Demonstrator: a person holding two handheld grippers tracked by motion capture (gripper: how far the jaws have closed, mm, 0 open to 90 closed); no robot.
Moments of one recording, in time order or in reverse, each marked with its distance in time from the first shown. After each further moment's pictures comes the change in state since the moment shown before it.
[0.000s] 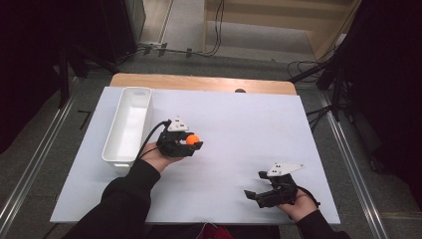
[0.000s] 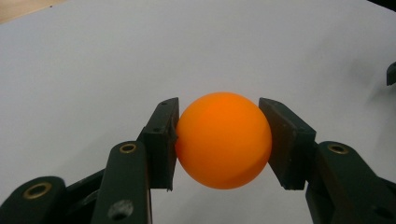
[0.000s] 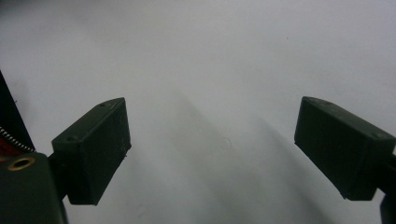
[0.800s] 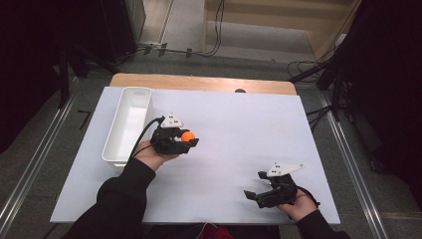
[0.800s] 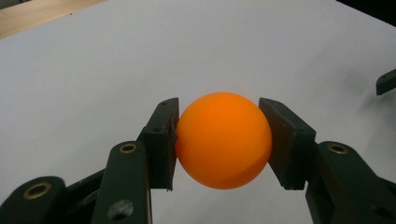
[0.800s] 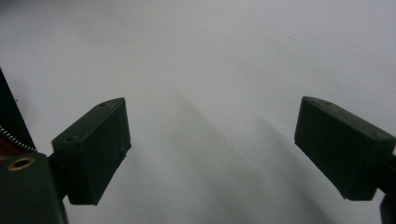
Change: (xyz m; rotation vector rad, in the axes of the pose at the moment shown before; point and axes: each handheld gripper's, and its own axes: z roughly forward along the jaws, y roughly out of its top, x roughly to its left) left arm 0.004 0.007 -0.019 -0.017 0.009 -0.027; right arm 0.000 0.000 0.000 0.004 0.001 -0.004
